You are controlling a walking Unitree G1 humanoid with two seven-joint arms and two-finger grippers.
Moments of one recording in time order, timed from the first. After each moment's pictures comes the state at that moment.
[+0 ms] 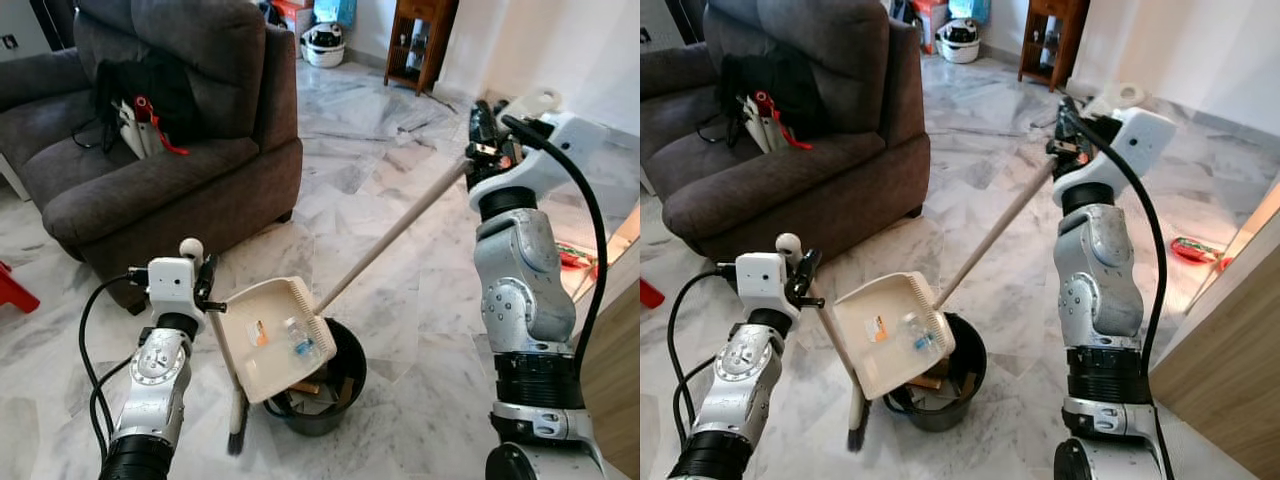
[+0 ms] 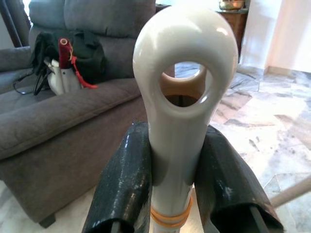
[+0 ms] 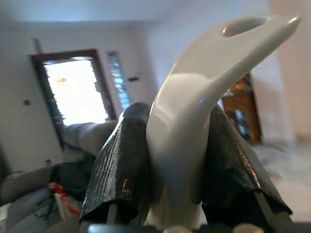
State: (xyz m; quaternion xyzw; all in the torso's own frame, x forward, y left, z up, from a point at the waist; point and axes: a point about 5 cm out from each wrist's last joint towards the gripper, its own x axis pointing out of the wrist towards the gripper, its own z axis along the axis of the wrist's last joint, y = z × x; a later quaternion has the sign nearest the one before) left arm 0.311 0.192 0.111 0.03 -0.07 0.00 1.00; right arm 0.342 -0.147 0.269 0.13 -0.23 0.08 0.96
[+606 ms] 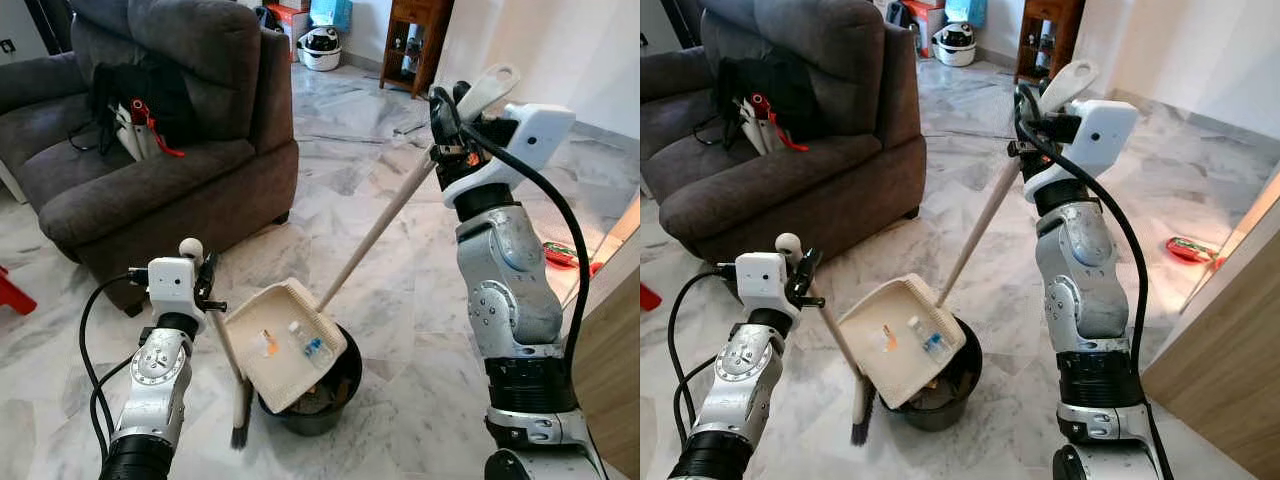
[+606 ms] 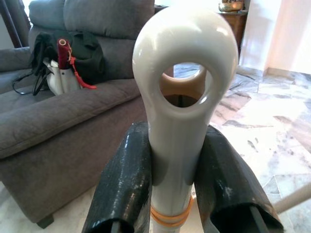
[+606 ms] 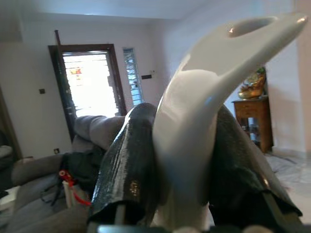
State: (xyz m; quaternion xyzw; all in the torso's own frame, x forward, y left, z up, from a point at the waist) left arm 0.311 0.193 0.111 0.03 -0.07 0.00 1.00; right arm 0.340 -0.140 0.267 0.10 -0.23 0.09 0.96
